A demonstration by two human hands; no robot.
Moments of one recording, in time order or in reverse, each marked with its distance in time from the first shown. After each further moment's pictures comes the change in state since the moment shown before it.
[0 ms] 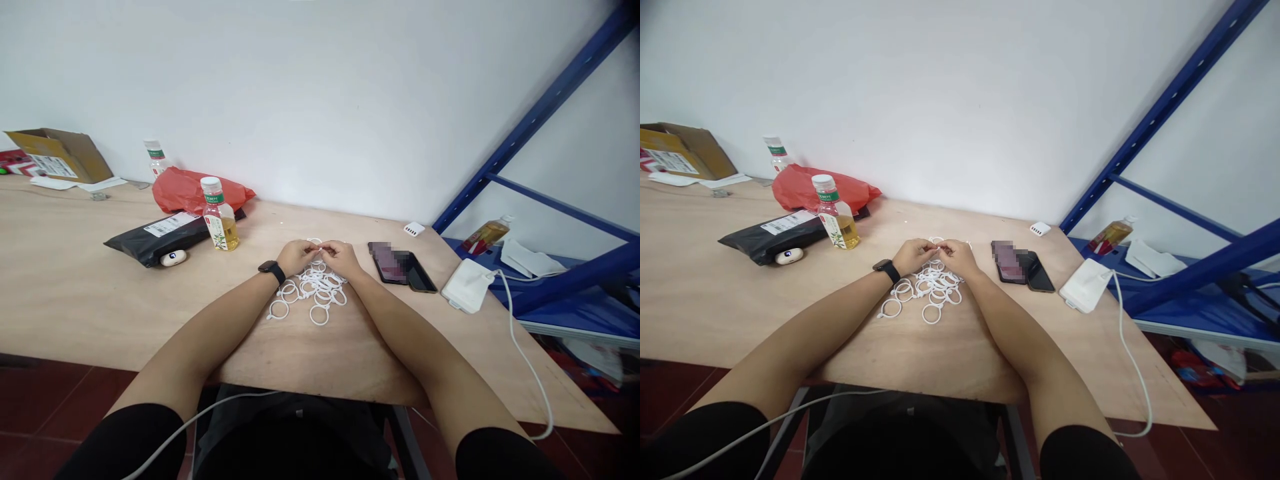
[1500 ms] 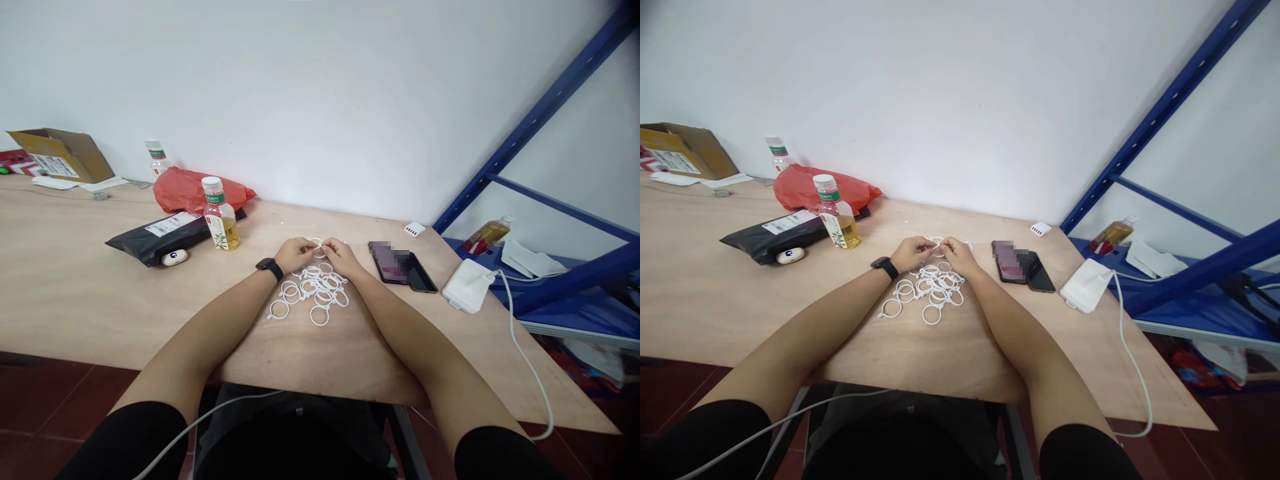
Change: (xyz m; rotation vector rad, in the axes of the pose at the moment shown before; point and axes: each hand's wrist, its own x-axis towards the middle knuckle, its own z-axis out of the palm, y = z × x) left_hand 0.000 -0.011 -0.004 -0.089 -0.023 -0.047; right_hand 0.003 0.008 -0.001 0.181 -0.115 0.079
